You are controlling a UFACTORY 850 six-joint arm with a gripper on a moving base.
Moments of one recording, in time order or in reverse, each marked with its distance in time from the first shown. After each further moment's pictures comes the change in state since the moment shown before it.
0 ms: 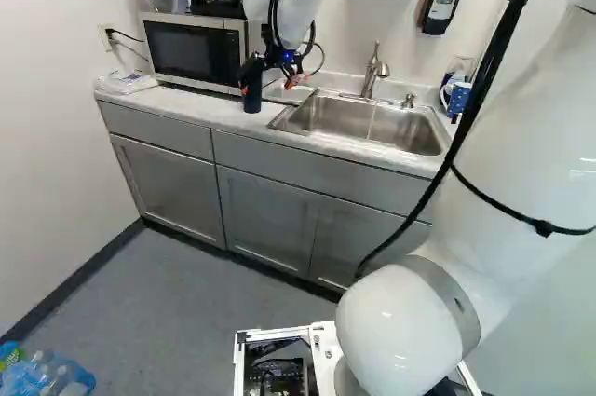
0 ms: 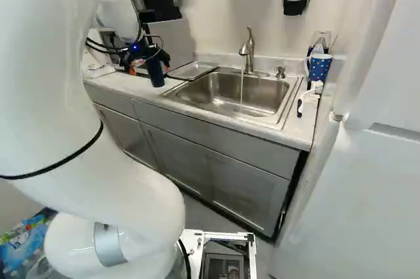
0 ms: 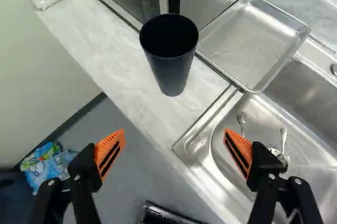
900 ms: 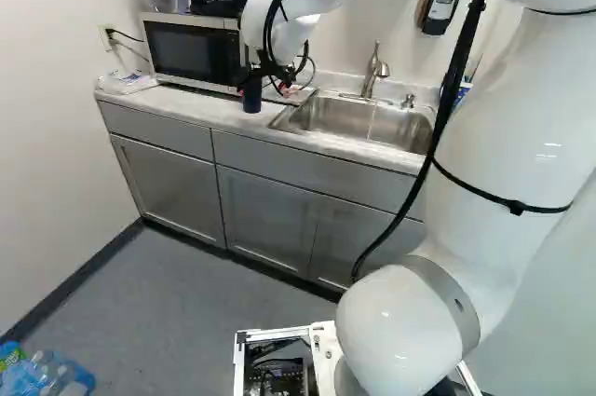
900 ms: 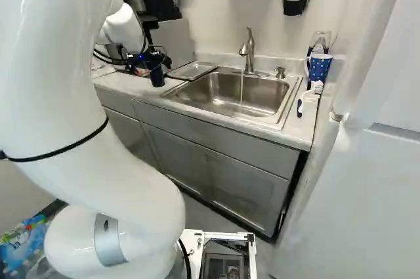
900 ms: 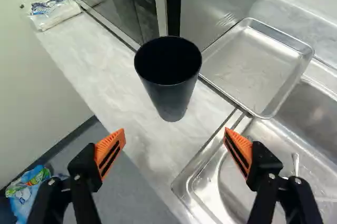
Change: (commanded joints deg) arm 0.0 -4.8 1.2 0.0 13.7 0.0
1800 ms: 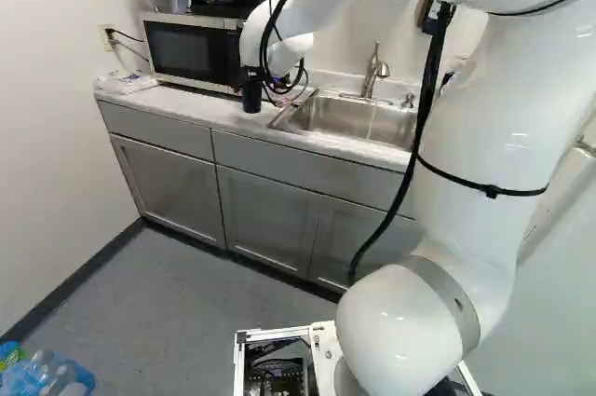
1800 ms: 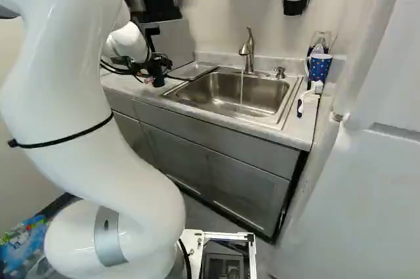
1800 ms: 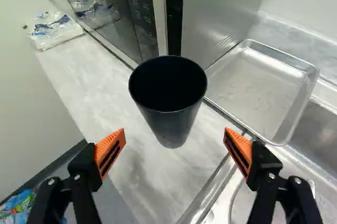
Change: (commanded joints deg) arm 0.1 -4.7 0.9 0.0 13.7 0.0
